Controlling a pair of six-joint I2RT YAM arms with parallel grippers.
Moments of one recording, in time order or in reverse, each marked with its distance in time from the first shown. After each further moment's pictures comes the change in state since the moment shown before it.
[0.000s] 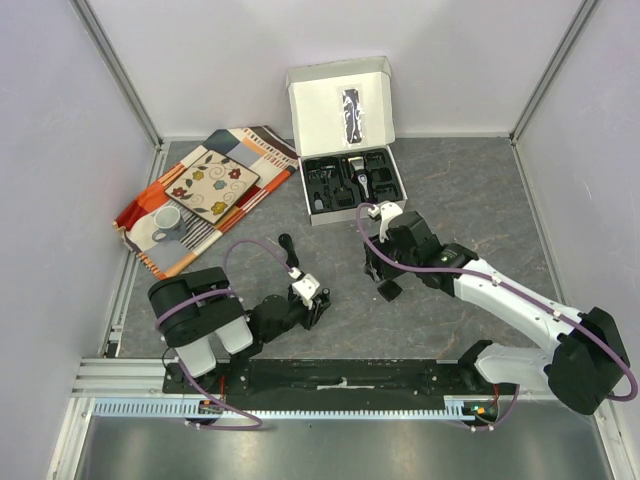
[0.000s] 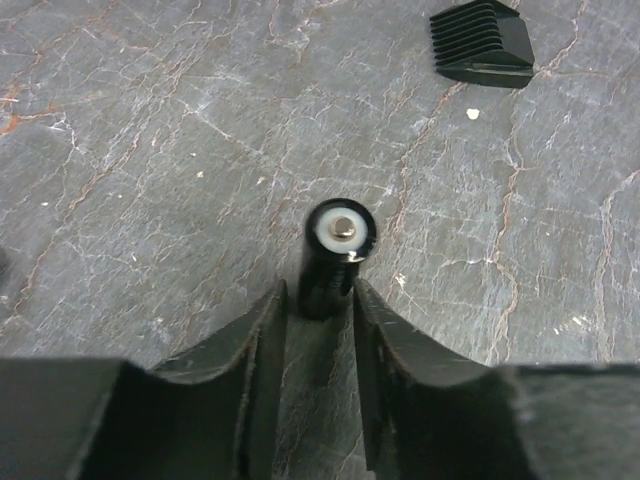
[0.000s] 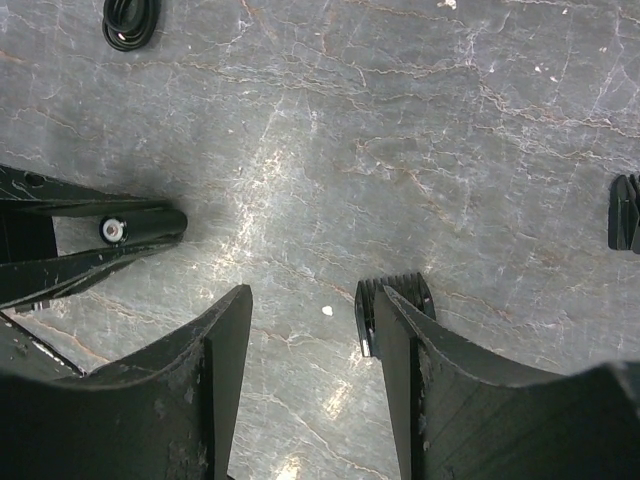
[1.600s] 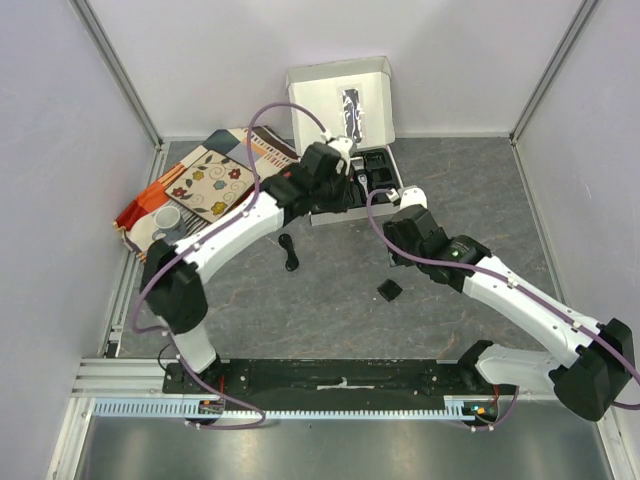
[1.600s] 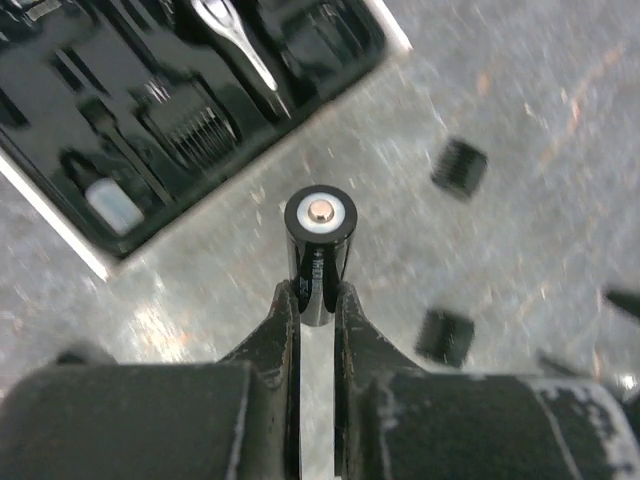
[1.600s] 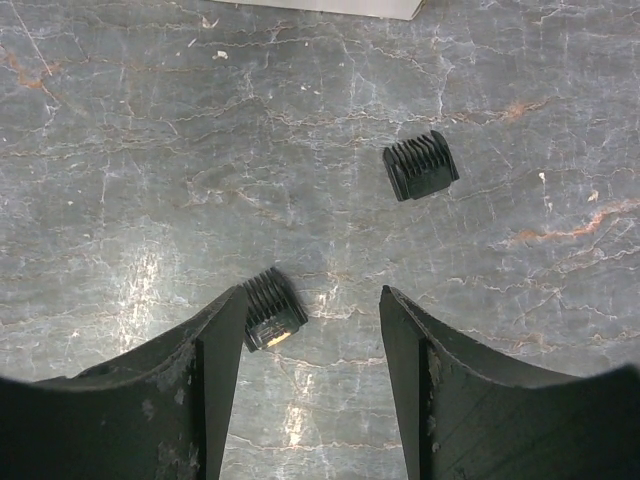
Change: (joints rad) left arm 0.275 -0.034 1.371 -1.768 0.129 -0.186; right arm 0.019 -0.039 0.137 -0.226 0.429 0.061
